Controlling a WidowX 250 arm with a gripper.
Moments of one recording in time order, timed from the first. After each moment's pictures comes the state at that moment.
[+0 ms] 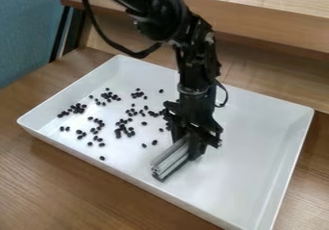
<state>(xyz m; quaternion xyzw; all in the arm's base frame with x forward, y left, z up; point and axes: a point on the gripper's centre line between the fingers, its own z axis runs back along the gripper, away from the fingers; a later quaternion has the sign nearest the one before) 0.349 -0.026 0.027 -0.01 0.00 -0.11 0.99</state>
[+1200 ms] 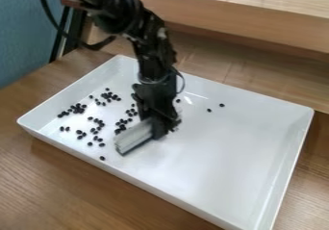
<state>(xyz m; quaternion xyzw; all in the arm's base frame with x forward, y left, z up) 0.356 0.064 0.023 0.06 -0.06 -0.14 0.99</state>
